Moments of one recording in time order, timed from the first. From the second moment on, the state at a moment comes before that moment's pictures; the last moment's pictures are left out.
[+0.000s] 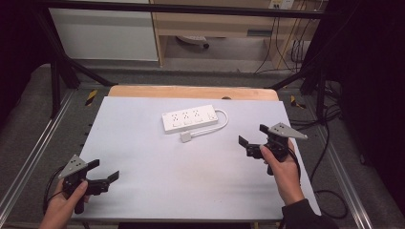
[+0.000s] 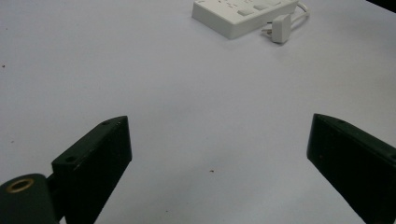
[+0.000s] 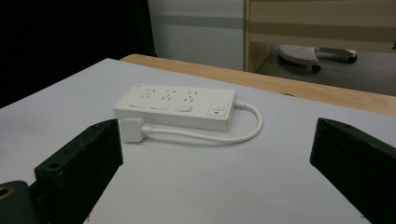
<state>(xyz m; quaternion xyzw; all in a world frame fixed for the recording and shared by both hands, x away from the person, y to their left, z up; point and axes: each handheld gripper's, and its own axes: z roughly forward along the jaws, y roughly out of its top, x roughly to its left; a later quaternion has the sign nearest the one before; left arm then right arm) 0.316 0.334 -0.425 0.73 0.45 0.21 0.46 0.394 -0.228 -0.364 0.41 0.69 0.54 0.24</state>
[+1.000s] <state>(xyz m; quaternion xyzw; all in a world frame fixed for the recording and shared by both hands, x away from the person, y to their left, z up) 0.316 0.334 -0.426 0.74 0.45 0.20 0.46 0.459 -0.192 -0.352 0.43 0.69 0.53 0.25</state>
